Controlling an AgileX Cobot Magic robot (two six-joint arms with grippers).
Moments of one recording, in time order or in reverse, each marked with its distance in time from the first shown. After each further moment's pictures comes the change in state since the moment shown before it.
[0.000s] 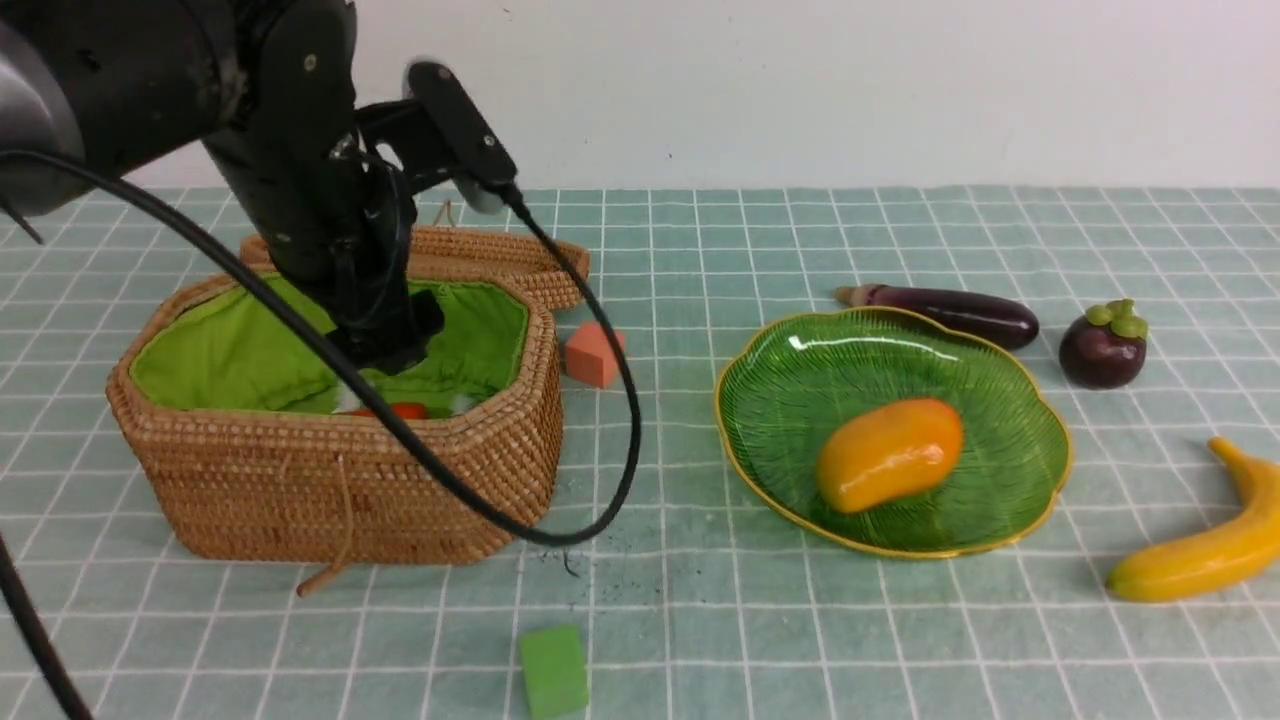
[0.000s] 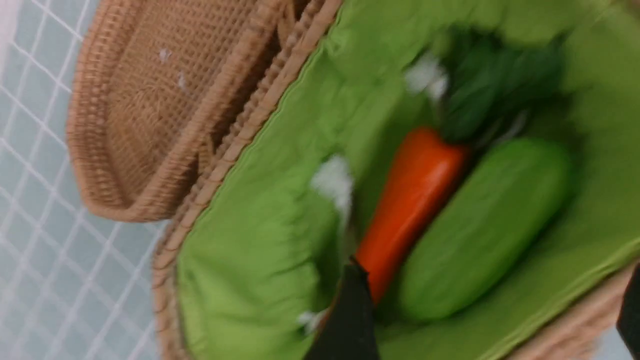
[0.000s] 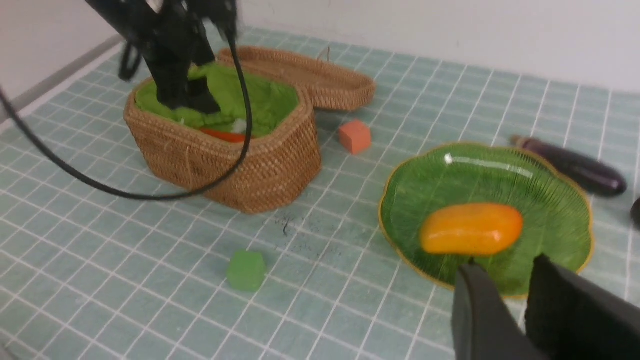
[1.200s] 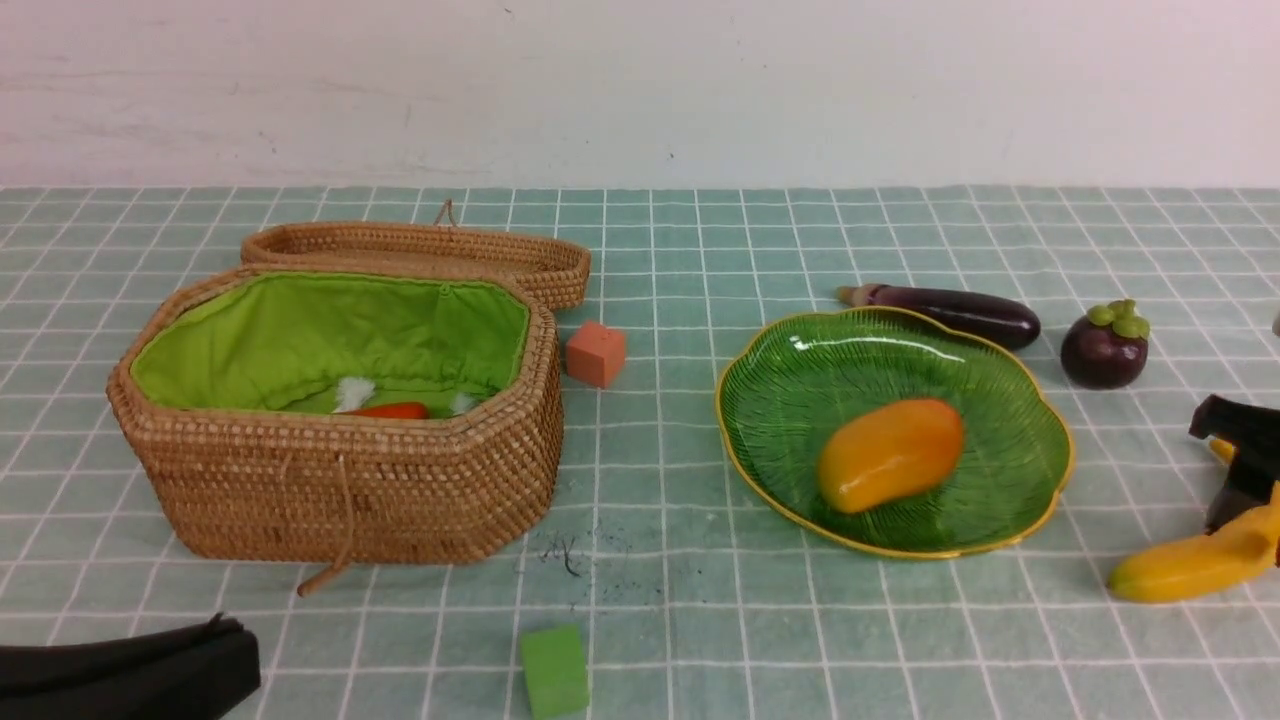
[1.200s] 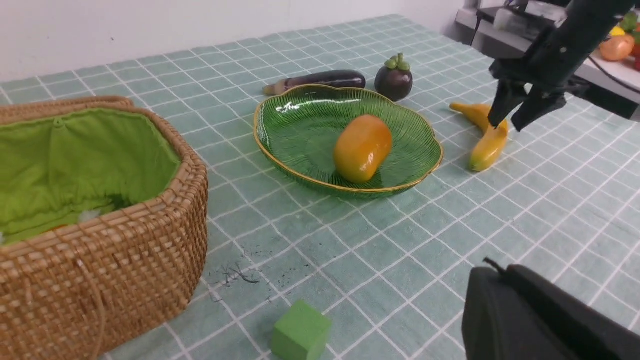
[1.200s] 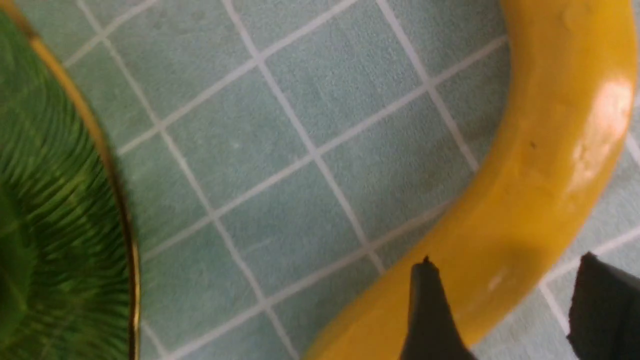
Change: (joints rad) right arm -0.466 1.164 0.000 -0.178 -0.350 0.413; left arm -0.358 -1.309 1.133 -0.189 -0.626 -0.619
